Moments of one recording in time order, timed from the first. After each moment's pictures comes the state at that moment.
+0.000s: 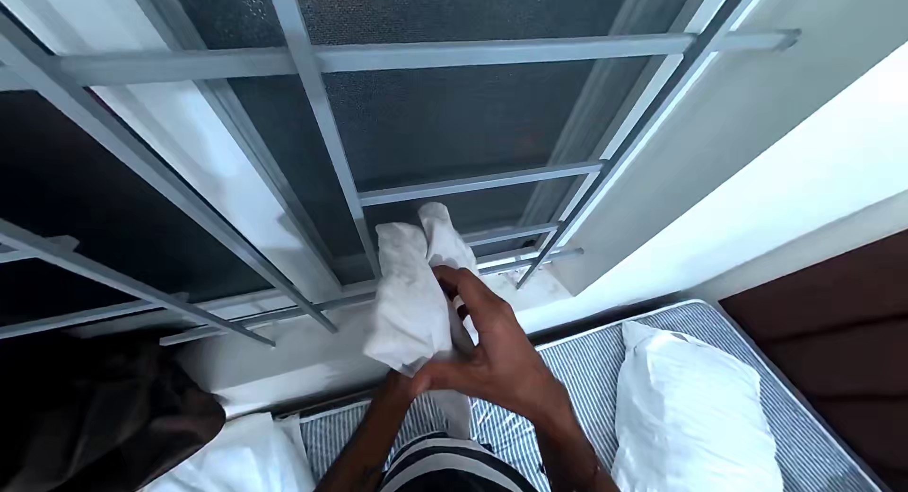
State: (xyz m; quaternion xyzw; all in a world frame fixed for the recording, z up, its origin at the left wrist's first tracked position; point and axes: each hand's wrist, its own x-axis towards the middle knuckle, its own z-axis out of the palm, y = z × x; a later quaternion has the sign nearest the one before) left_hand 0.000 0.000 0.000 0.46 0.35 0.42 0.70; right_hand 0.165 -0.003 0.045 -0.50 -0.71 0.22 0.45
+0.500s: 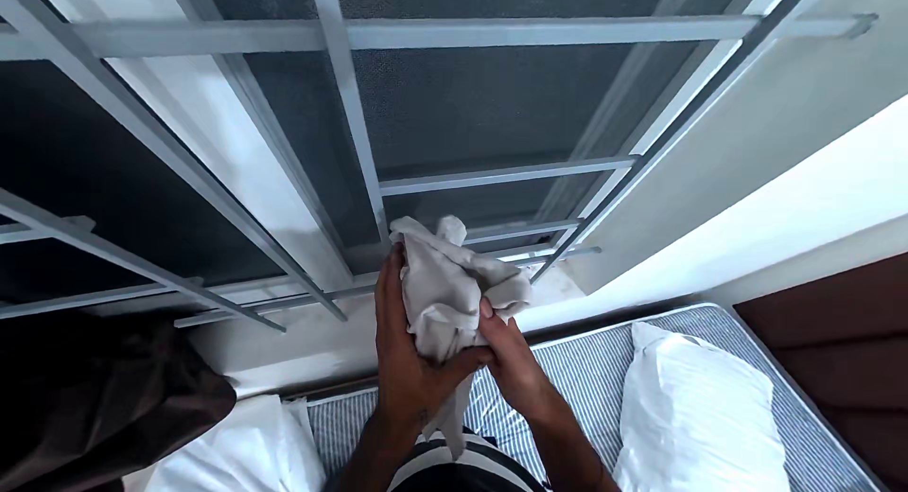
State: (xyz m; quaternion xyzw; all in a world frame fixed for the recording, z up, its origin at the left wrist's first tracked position) left_hand 0.007 0.025 -0.005 0.68 0.39 0.56 0.26; right_hand 0.146 -0.017 0.030 -0.42 -0.47 0.54 0.56
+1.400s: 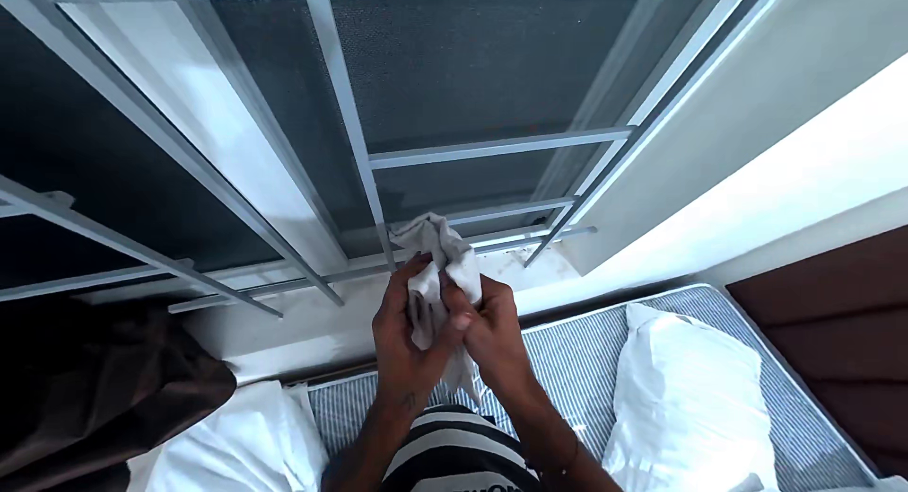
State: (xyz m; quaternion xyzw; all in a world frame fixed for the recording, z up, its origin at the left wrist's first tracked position) left_hand 0.007 0.012 -0.014 0.62 0.33 0.58 0.41; right_hand 0.126 -0.009 0.014 -0.54 -0.49 0.36 0.59
